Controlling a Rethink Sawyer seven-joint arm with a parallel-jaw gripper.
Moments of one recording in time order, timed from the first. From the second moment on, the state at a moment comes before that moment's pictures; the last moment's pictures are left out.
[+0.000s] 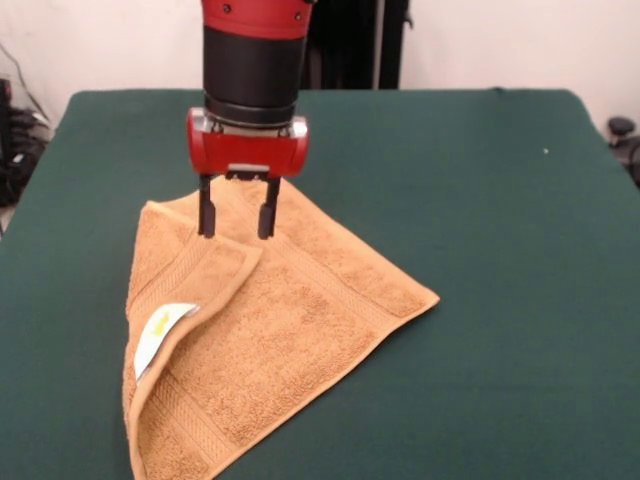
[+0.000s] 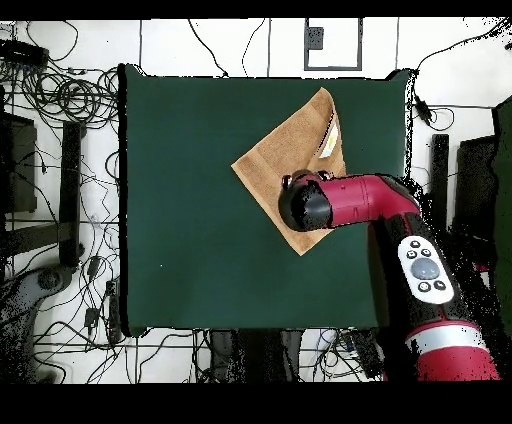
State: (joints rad) arm -0.47 -0.56 0.29 1.51 -0.68 0.49 1.80
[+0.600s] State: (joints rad) arm -0.47 -0.52 0.26 1.48 -0.68 0.50 1.80
